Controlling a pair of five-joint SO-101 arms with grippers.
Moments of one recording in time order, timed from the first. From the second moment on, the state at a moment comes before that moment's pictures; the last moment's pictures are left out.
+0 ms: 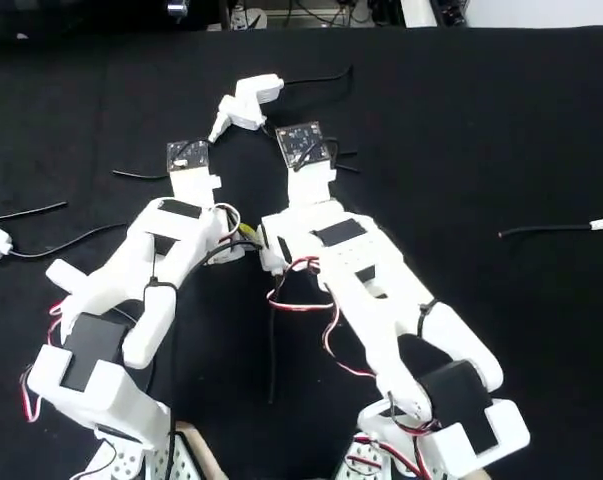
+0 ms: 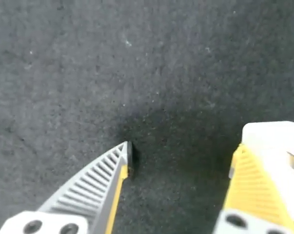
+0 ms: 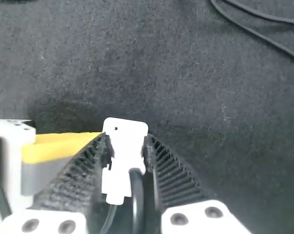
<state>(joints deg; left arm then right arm) 10.5 5.4 34.2 42.6 21.5 -23.1 -7.2 43.6 31.9 -6.4</state>
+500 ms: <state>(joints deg) 10.6 1.2 40.0 38.0 21.9 -23.3 -5.2 39.1 37.0 -4.3</state>
